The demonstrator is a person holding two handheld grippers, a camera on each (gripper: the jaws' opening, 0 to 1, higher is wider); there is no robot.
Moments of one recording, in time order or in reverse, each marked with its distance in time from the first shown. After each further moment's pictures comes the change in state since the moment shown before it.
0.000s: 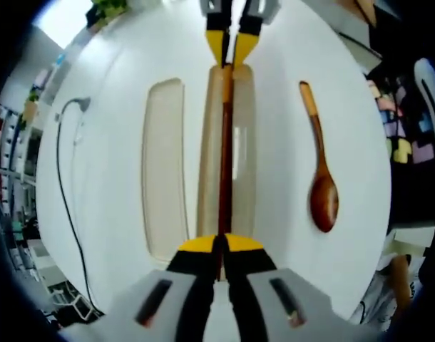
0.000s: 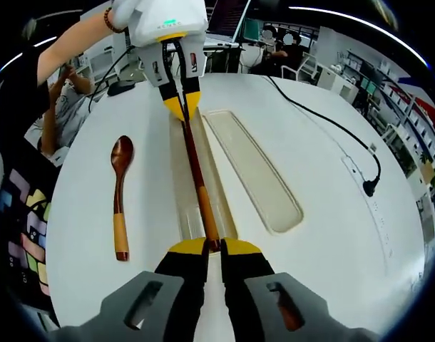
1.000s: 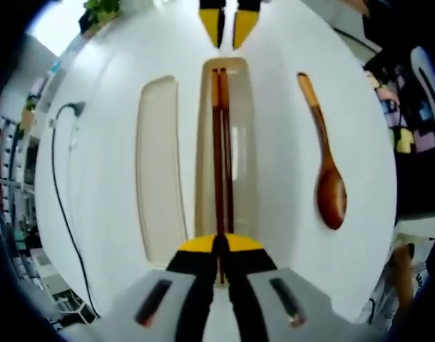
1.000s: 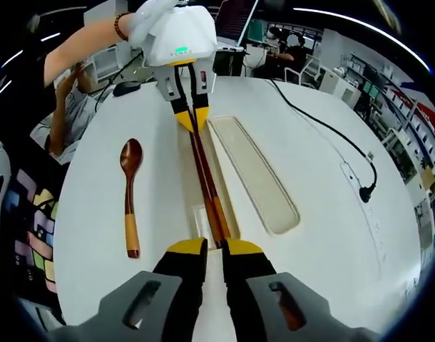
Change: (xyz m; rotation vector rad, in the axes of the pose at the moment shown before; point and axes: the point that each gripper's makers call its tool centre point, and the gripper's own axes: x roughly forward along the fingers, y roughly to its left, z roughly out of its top) left arm 0.019 -0.018 0.014 0.051 -0.009 0.017; right arm -0.017 0.014 0.007 -0.032 0.005 0.007
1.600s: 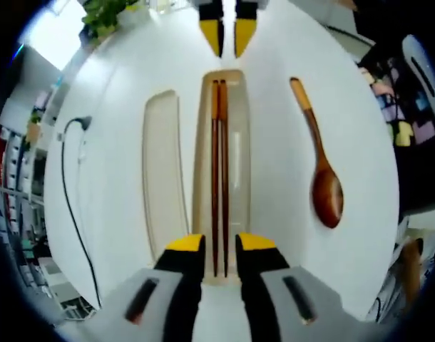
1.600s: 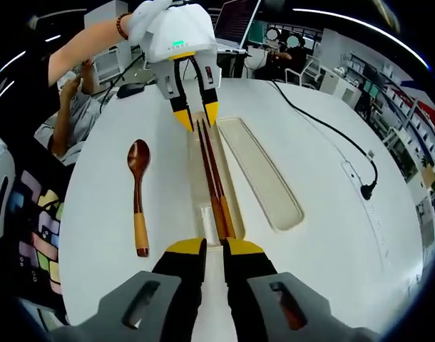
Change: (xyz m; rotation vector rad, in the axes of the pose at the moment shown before) left arm -0.009 -0.011 0.010 0.054 -0.057 0.037; right arm 0.000 0.029 -0.008 0.011 -0.013 0.010
